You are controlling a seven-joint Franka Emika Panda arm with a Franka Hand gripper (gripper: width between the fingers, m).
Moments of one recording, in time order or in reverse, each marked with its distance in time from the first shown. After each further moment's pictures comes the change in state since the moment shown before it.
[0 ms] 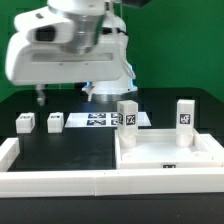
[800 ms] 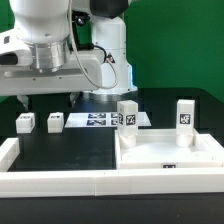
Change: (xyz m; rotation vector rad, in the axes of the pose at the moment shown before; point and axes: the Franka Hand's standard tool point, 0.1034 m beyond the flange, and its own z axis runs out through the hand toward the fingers) arm -0.040 0.000 0.035 0.140 -0.160 0.188
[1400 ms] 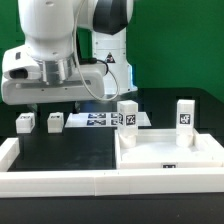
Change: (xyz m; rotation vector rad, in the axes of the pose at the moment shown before) arm -0.041 -0.013 0.056 0.025 -0.042 0.034
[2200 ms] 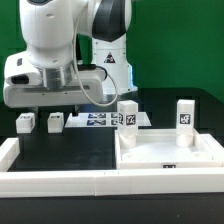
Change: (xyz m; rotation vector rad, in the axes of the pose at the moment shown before) arm -0.009 0.002 0.015 0.001 -0.035 0.017
